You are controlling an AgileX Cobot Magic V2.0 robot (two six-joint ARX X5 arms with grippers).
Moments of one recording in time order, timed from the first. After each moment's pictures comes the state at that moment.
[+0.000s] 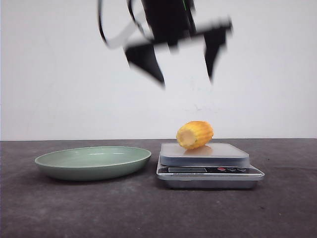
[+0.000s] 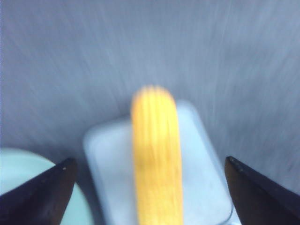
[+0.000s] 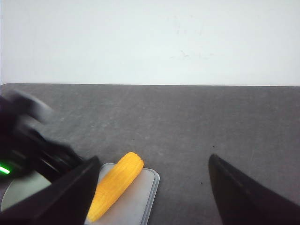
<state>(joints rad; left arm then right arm) -0.87 1.77 1.59 -0.50 -0.35 -0.36 0.14 0.67 1.06 -0.64 -0.18 0.15</state>
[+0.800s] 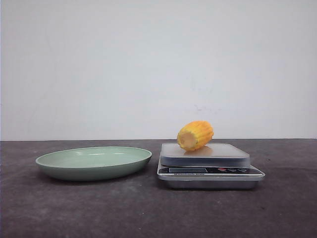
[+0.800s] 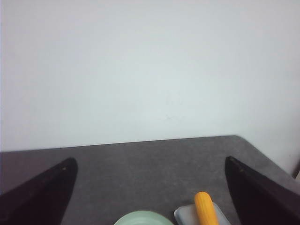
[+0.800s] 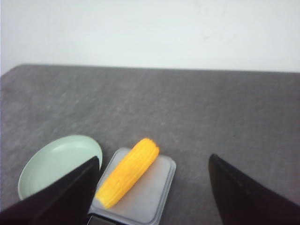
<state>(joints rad) -0.84 0.62 1.61 -1.05 -0.49 -0.21 0.20 0.75 1.06 -0.64 -0.22 0.15</state>
